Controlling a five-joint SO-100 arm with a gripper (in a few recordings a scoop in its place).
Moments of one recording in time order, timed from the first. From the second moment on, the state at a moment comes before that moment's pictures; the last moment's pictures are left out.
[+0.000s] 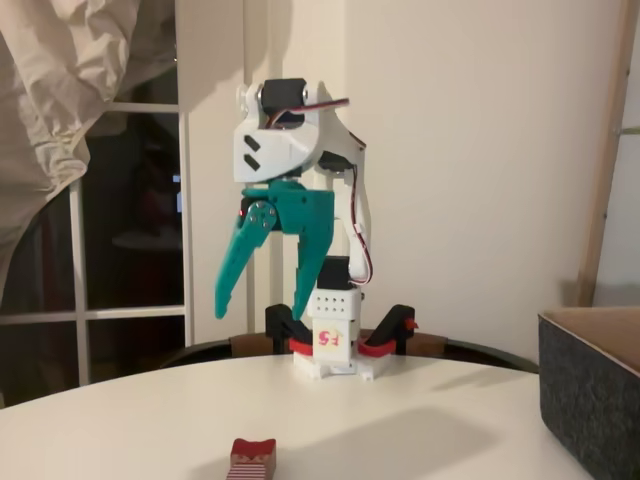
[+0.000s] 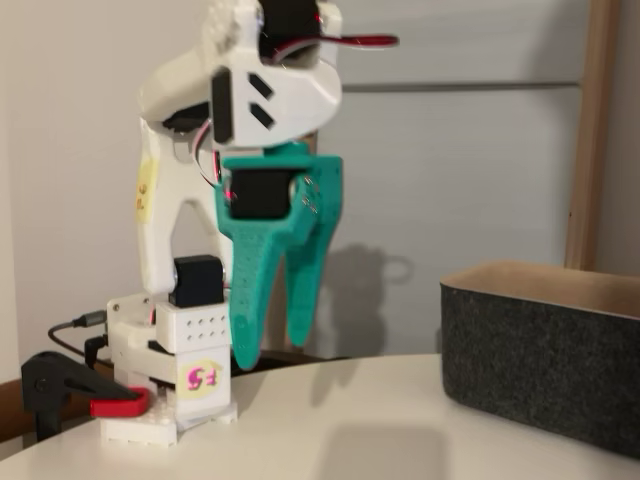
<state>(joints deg) 24.0 101.2 88.0 102.0 30.7</state>
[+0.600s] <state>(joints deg) 14.7 86.4 82.4 100.7 18.3</state>
